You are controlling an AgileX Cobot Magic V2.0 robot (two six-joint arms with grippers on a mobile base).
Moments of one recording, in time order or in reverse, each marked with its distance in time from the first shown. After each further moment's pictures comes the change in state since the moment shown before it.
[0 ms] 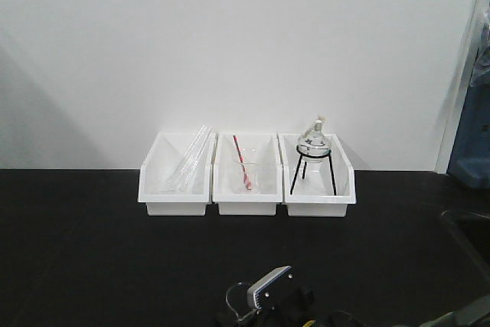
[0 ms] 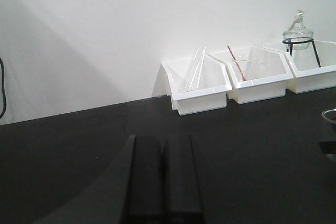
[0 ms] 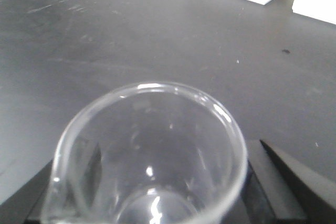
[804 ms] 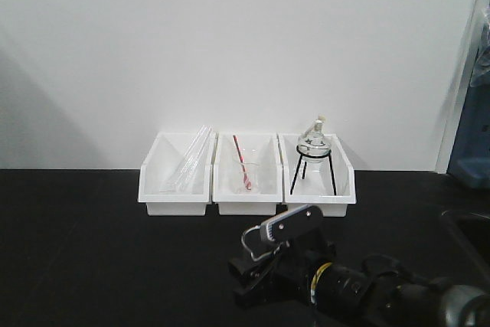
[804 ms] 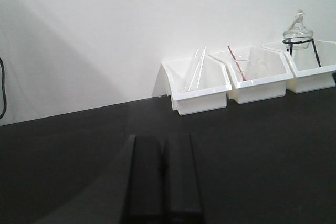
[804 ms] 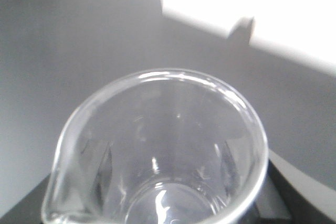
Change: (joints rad) left arm 0.000 0.000 0.000 0.000 0.000 0.000; right arm 0.000 -0.370 -0.011 -0.079 0.391 0.210
